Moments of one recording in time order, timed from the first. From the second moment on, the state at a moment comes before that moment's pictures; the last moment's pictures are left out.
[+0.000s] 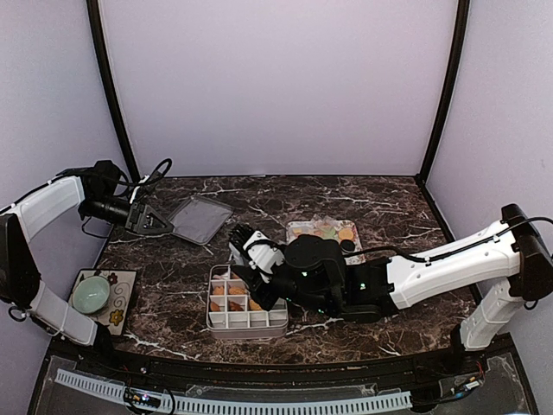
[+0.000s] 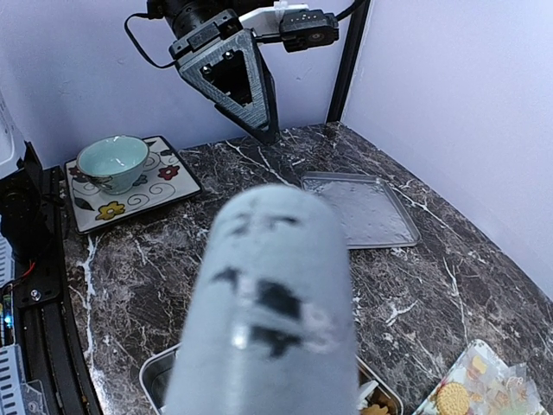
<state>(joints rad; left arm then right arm) 0.01 1.41 1.15 -1.06 1.05 0.49 1.39 1.63 1.06 0.28 0.40 -0.04</state>
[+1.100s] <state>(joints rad) 0.01 1.43 1.15 -1.06 1.03 0.49 1.04 1.17 0.65 0.22 0.54 0.13</state>
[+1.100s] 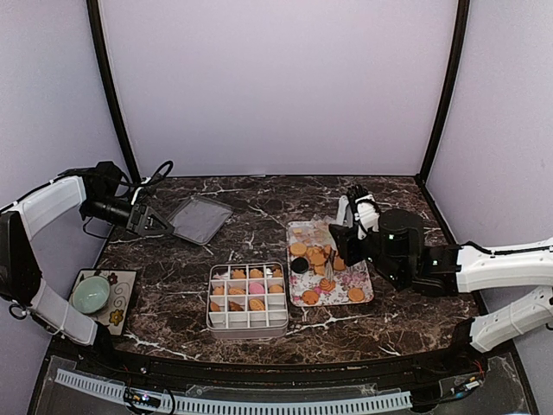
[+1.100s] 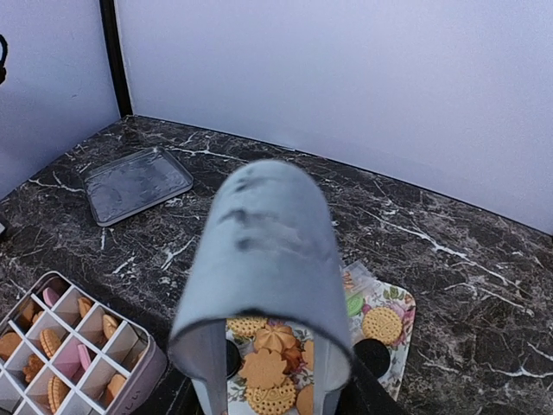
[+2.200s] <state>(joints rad) 0.01 1.43 1.15 -1.06 1.03 0.49 1.09 1.25 0.62 0.29 0.54 0.15</state>
